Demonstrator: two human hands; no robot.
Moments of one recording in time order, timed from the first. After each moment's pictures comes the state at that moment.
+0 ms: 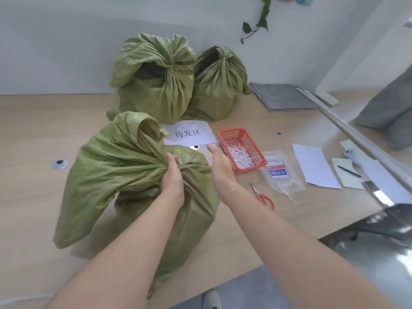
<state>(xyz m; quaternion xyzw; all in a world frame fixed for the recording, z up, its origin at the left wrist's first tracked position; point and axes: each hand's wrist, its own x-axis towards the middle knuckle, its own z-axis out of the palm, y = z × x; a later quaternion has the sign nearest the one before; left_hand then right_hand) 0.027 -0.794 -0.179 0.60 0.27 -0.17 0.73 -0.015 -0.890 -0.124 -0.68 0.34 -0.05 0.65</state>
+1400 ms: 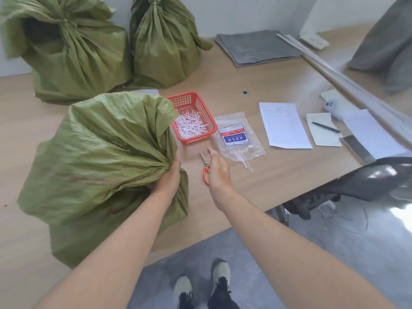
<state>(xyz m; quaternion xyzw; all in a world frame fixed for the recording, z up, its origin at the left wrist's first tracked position) -0.081 -1.024 -0.262 0.86 0.09 -0.08 0.49 -0.146 -1.131 -0.215 -0.61 0.37 -0.07 0.69</state>
